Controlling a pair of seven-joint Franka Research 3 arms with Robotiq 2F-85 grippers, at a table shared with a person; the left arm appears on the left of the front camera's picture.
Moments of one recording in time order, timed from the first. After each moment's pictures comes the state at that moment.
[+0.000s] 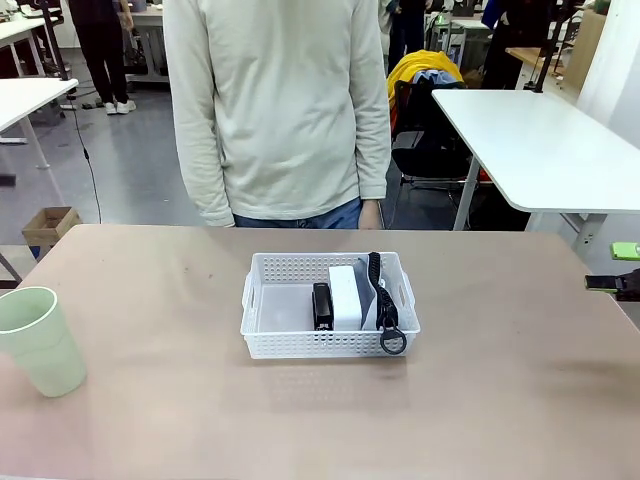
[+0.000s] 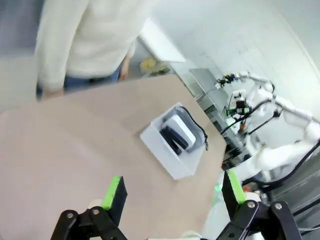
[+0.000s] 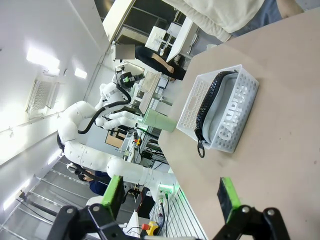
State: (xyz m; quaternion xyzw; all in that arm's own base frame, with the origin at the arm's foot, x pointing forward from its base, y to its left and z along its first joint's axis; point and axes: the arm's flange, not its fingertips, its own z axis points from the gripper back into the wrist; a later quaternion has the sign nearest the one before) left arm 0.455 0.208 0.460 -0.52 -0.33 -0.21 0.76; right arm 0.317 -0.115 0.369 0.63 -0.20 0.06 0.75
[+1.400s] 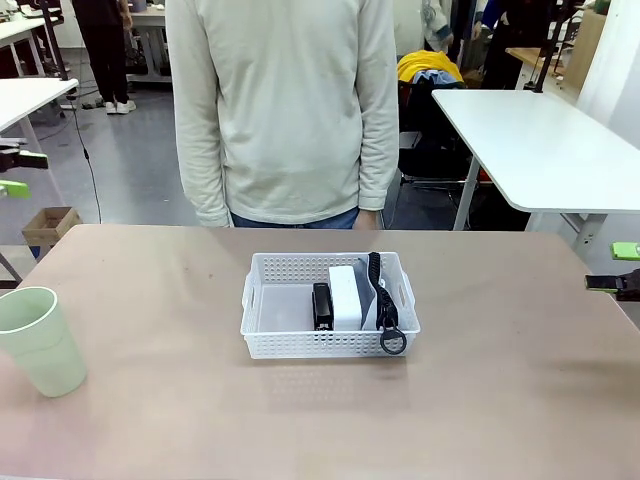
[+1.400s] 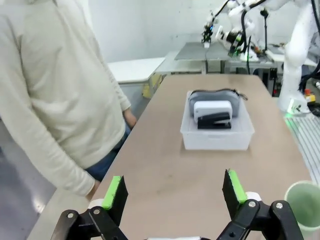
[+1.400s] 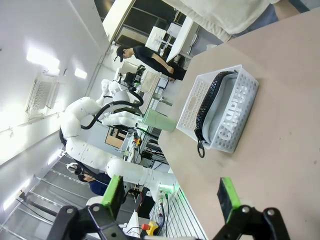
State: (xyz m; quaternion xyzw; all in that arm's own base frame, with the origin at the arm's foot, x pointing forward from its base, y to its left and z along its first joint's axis) left arm 0.478 0.191 0.425 -0.36 -0.51 -0.52 0.58; right arm 0.317 -0.115 0.369 0.63 -0.20 0.06 0.75
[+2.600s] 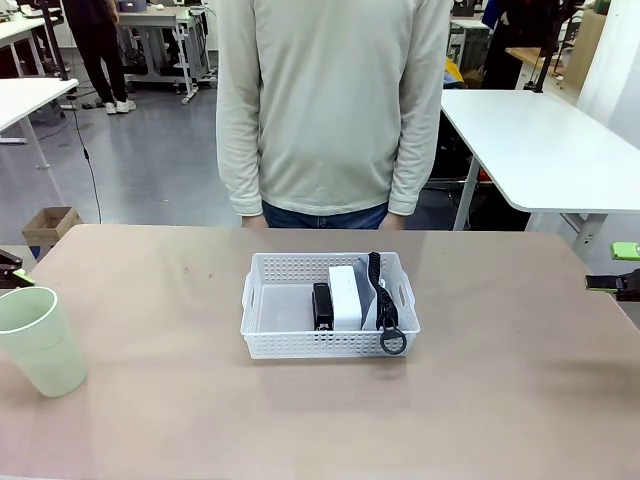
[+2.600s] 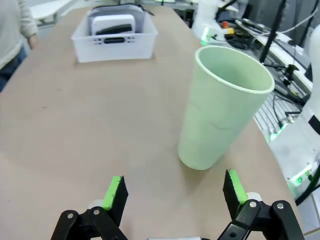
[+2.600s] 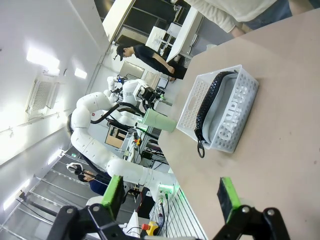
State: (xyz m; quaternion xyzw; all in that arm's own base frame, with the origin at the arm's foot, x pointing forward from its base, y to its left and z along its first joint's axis) left arm 0.440 0.227 0.305 -0.44 -0.28 -0.64 0.57; right arm 0.317 -0.115 0.369 0.63 -0.20 0.06 0.75
